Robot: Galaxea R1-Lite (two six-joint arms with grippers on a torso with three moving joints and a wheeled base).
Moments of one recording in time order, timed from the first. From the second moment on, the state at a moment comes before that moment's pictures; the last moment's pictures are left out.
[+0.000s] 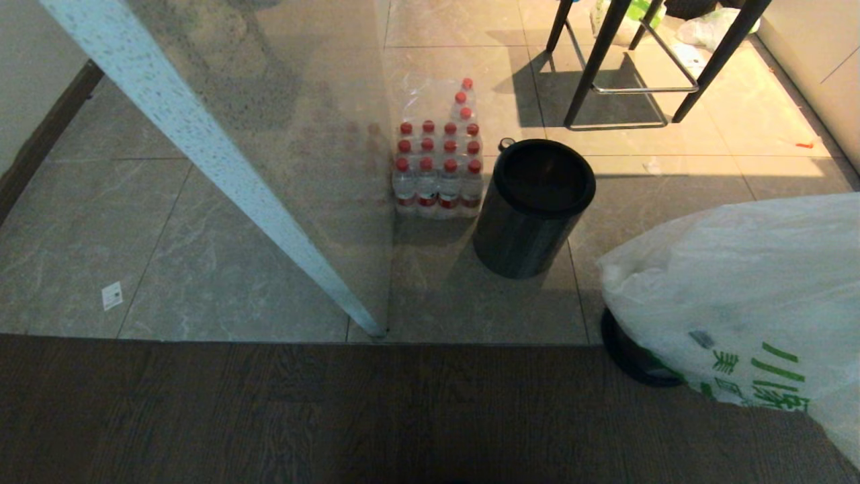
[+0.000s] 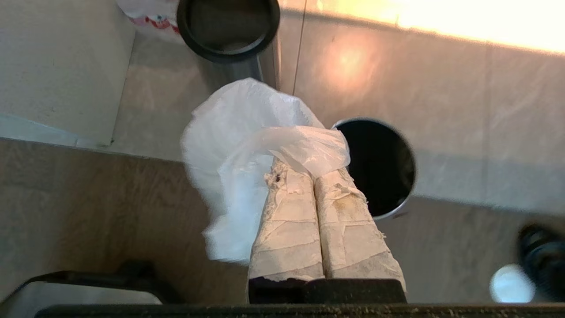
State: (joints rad) left arm 0.00 0.00 0.00 0.01 0.00 0.00; right arm -0.68 0.81 -1.23 0.55 0.72 -0.25
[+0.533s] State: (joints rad) left arm 0.00 0.00 0.00 0.01 0.00 0.00; right arm -0.26 0.59 -0.89 0.54 0.35 -0.27
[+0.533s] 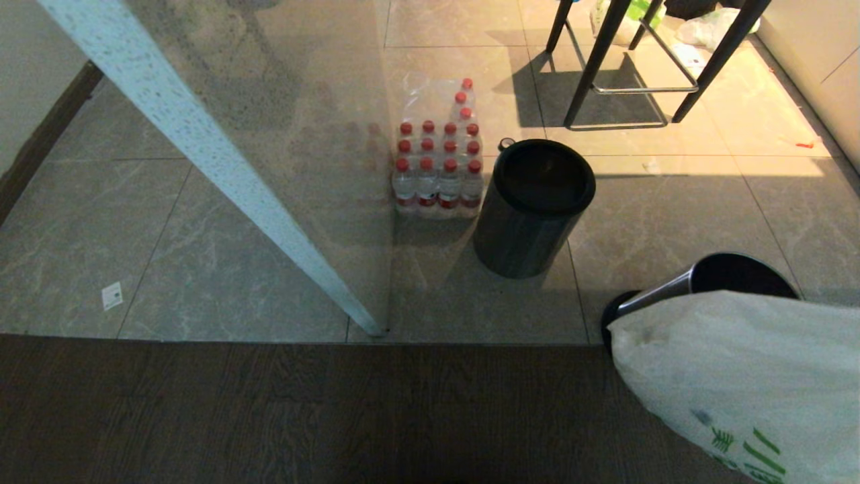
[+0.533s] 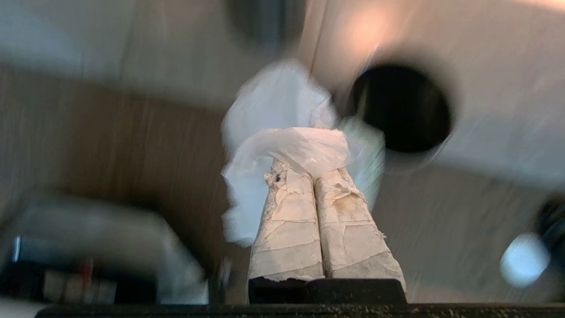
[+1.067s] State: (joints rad) left arm 0.00 0.00 0.00 0.01 0.00 0.00; right arm -0.03 0.16 -0.12 0.14 0.14 -0.16
